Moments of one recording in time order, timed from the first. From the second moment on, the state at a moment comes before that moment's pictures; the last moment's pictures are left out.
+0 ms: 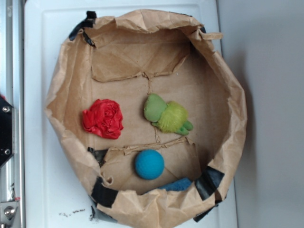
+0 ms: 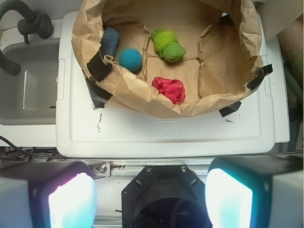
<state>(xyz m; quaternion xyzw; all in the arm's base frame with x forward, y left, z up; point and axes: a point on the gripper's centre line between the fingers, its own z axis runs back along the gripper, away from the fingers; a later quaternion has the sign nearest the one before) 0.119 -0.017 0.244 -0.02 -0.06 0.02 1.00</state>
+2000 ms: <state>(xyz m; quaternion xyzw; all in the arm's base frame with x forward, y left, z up) 0.261 0.040 0.120 0.03 -0.12 0.07 0.99</state>
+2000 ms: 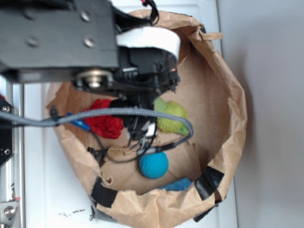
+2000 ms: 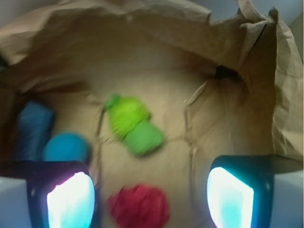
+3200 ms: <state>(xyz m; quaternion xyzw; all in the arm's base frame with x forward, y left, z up) 0.281 0.026 0.030 0.05 -0.11 0.06 0.99</state>
